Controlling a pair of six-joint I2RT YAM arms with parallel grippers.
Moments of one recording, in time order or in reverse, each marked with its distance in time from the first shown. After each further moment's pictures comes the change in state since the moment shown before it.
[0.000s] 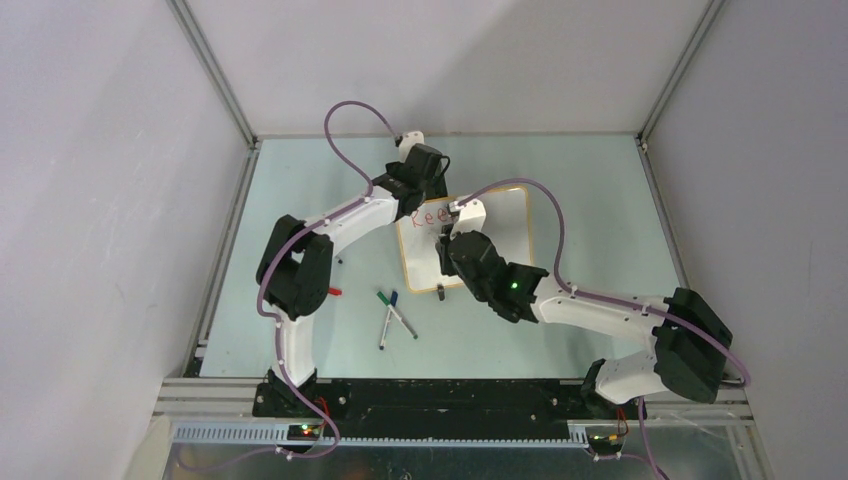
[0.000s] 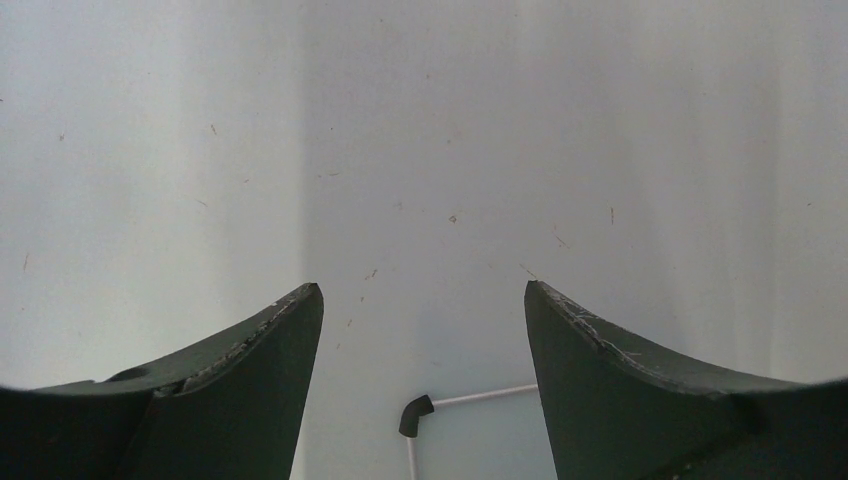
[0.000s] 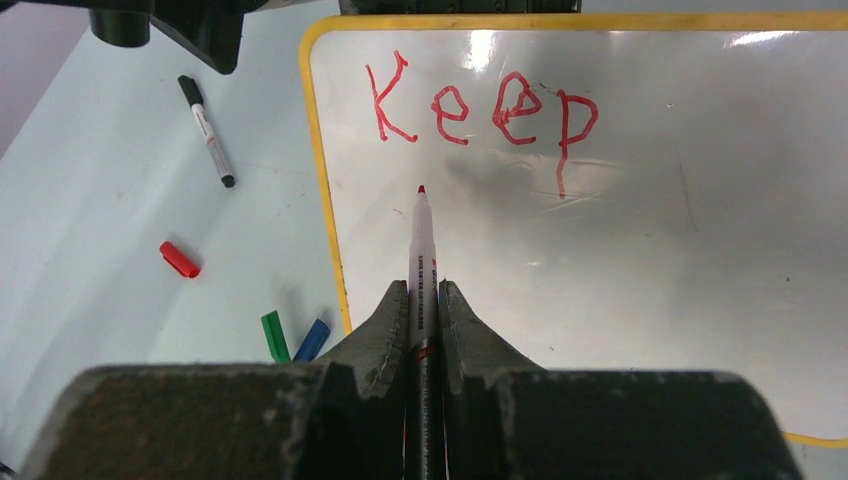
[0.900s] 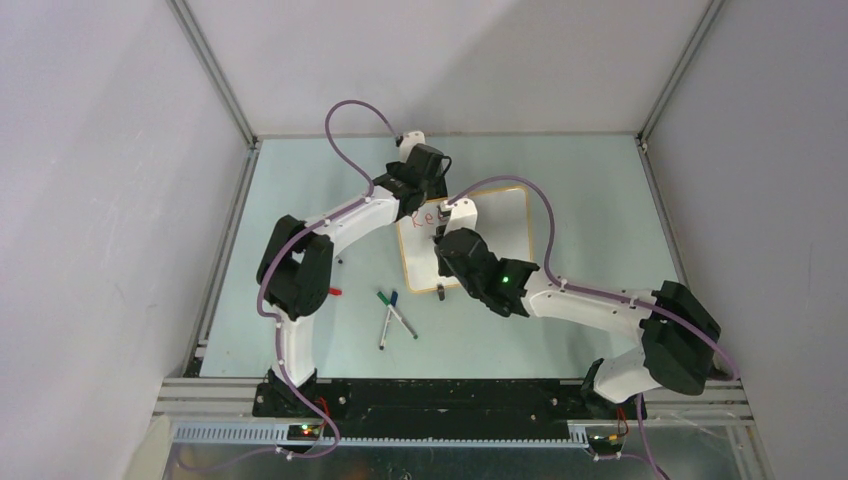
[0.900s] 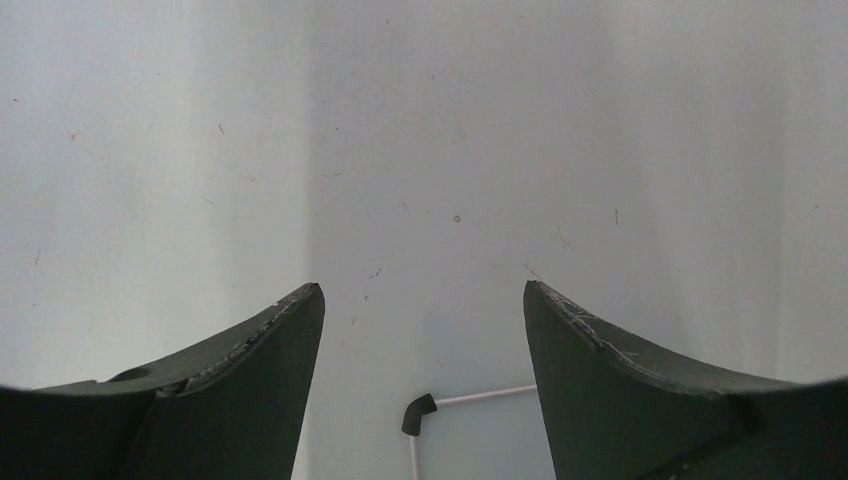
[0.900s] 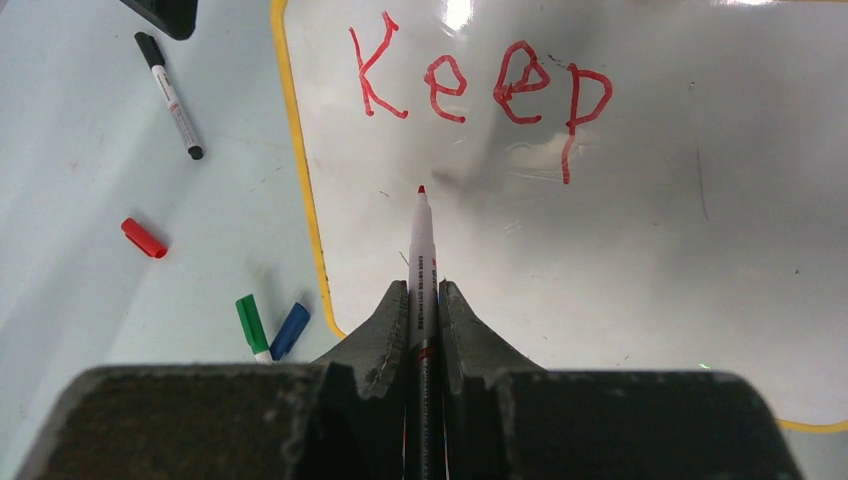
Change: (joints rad) left arm -0.005 0.000 0.007 -0.011 -0.018 0.001; right arm -0.005 0.061 0.055 -0.082 -0.017 0.000
